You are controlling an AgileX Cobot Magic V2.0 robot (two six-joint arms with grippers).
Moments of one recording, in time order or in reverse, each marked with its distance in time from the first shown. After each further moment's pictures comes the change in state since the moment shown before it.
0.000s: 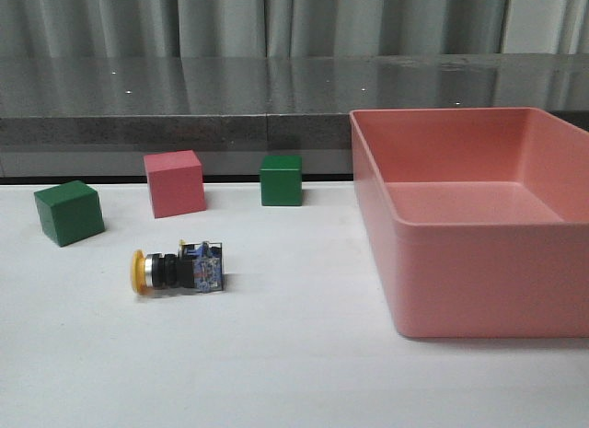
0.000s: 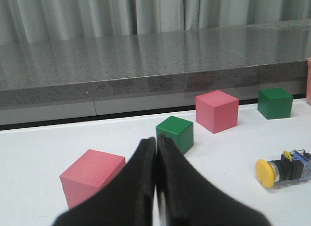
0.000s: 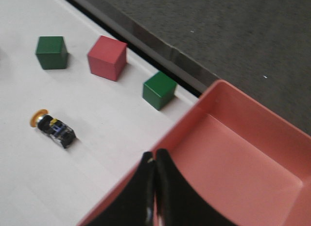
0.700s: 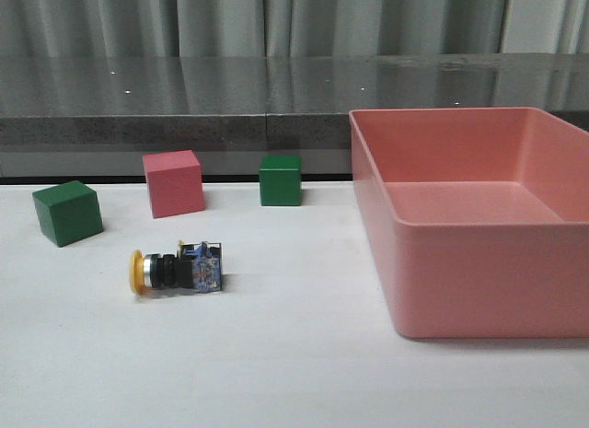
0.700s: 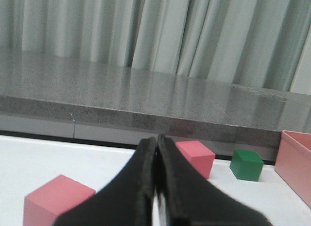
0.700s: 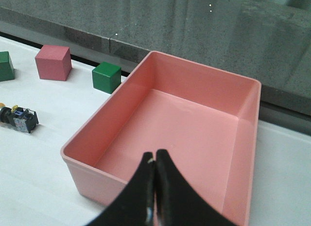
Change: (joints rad) left arm 0.000 0.000 -0.023 -0.258 -0.093 0.000; right arm -0.142 -0.765 0.674 0.000 -0.182 0.068
